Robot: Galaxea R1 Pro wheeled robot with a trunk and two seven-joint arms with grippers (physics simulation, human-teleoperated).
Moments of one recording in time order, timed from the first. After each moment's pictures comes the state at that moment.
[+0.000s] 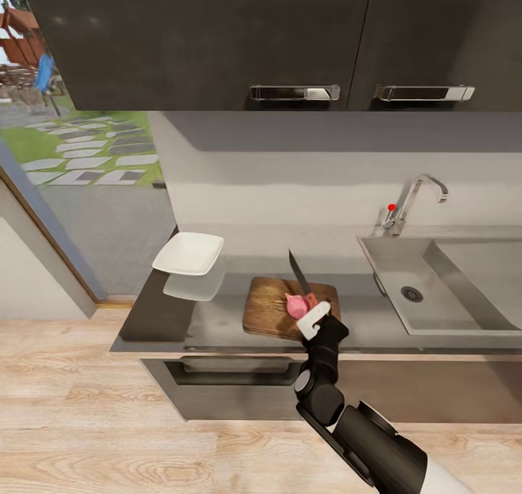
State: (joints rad) left arm 0.19 -0.01 0.09 -0.37 0.10 -0.42 -0.13; right arm -0.55 -0.11 0.84 -1.41 0.10 0.97 -0.75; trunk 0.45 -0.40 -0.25
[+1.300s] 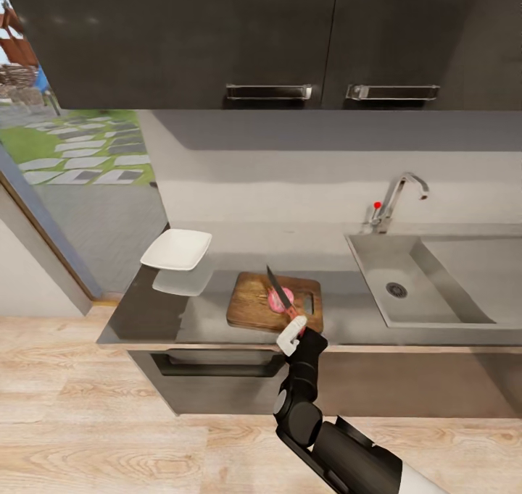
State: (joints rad) left arm 0.19 -0.01 0.09 -0.37 0.10 -0.42 -0.13; right arm -0.55 -0.04 0.95 -1.31 0.11 0.98 -0.78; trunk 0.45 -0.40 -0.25
